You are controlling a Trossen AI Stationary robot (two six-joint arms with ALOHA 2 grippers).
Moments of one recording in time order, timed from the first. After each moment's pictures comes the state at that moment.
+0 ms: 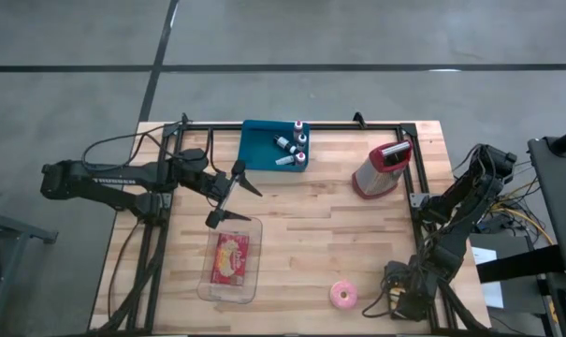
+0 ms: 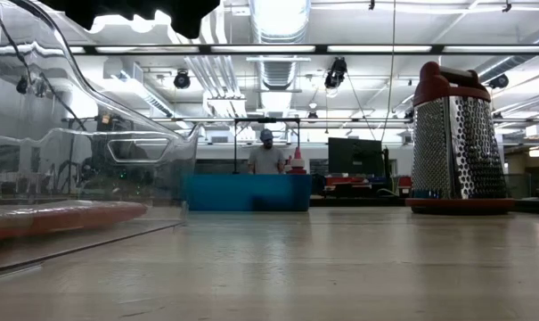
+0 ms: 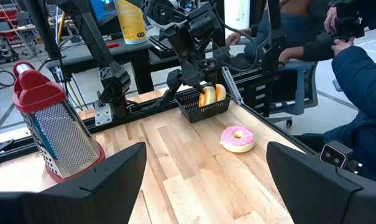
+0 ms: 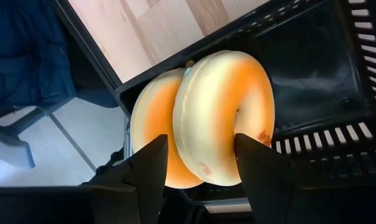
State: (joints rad) left arm 0.10 1.04 0.71 0.09 0.48 0.24; right arm 1.02 1.34 0.81 -0.65 -0.20 1.62
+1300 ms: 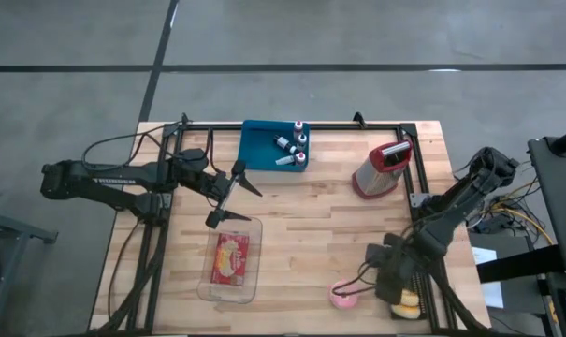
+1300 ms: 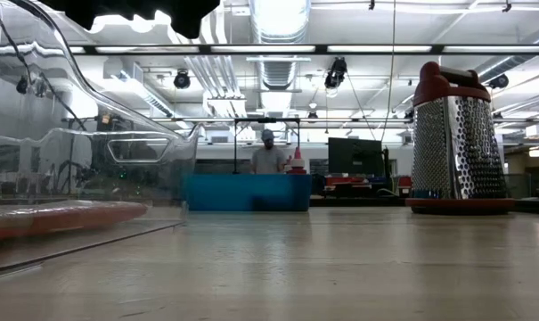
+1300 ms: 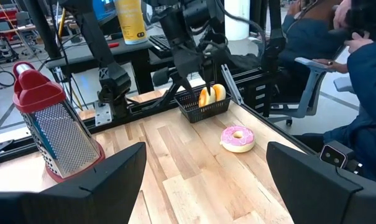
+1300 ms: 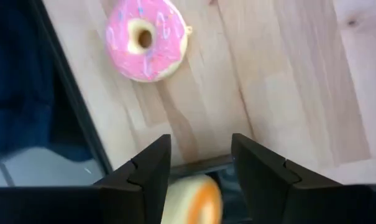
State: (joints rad) left arm 0.09 1.04 0.71 0.09 0.48 0.24; right arm 0.78 1.37 1.01 -0.89 -0.01 1.19
